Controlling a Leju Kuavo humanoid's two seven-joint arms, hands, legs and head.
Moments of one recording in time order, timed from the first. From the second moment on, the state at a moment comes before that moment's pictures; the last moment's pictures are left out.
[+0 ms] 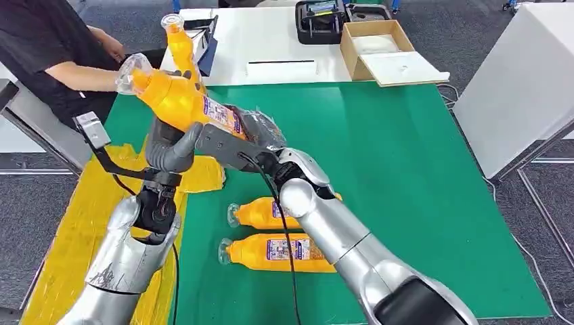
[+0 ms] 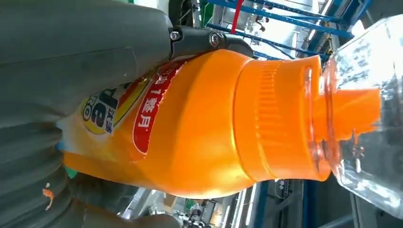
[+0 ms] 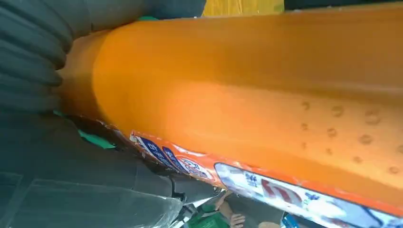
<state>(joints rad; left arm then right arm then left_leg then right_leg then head) -0.45 -0.04 -0.20 -1.41 0.58 -0.16 -0.25 -0.82 0.31 0.70 -0.79 0.58 0.08 0.03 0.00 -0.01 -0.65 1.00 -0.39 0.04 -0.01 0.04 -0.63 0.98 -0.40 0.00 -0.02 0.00</state>
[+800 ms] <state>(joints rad) -0.47 -0.04 -0.19 -1.35 0.57 -0.14 -0.27 -0.82 0.33 0.84 -0.77 0.45 0.08 0.08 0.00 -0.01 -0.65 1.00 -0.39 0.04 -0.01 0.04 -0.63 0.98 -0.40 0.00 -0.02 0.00</state>
